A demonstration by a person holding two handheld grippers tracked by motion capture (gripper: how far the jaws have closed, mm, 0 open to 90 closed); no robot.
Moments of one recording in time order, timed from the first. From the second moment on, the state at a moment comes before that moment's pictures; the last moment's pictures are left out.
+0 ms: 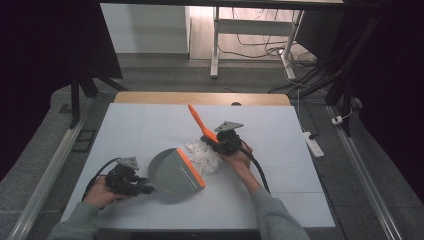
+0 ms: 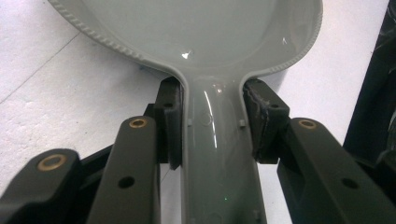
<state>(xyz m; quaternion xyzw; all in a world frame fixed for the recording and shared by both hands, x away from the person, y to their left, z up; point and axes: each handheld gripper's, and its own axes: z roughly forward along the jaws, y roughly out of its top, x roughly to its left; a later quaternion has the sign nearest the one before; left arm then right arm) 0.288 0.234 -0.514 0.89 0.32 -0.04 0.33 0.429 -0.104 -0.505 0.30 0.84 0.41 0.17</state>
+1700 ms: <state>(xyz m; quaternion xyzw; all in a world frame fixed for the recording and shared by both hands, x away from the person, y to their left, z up) 0.288 0.233 -0.514 0.89 0.33 -0.04 0.33 0.381 -0.039 -0.499 0.19 0.88 0.42 0.12</state>
